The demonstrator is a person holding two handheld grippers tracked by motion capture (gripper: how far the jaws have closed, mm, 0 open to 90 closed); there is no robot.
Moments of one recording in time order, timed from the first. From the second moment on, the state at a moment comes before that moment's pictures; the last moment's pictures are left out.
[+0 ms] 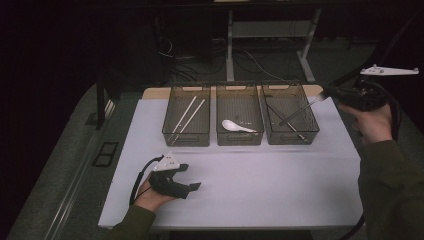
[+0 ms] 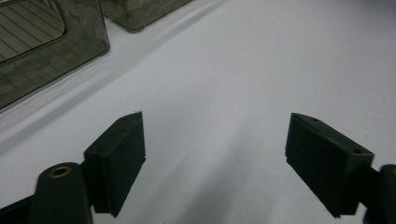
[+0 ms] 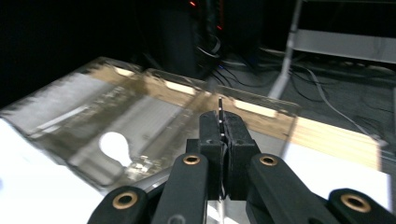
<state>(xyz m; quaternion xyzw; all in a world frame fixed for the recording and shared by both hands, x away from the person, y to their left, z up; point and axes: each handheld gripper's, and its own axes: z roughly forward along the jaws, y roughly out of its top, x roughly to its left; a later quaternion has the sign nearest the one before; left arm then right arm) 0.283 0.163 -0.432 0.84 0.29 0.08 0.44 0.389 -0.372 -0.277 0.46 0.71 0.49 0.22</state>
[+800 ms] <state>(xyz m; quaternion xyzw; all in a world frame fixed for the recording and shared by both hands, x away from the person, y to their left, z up) 0.284 0.157 -0.434 0.85 0.28 0.07 0.44 0.471 -0.351 -0.359 0.51 0.75 0.41 0.13</state>
